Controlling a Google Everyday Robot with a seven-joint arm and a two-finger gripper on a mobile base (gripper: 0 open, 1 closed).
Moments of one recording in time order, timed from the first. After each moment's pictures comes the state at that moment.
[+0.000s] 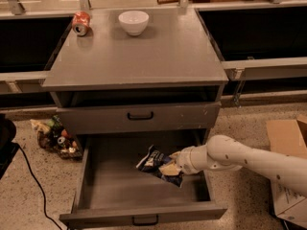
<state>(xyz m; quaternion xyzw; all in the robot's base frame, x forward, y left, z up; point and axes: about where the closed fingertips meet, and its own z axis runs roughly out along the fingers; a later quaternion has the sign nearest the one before) 0.543 -0.057 0.496 -0.43 0.81 0.27 0.30</state>
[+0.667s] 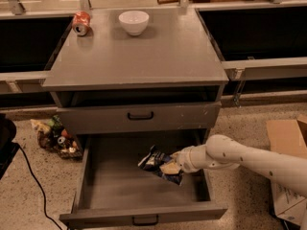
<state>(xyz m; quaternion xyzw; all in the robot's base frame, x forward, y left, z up) 0.560 -0.060 0.470 -0.42 0.82 0.28 0.29</state>
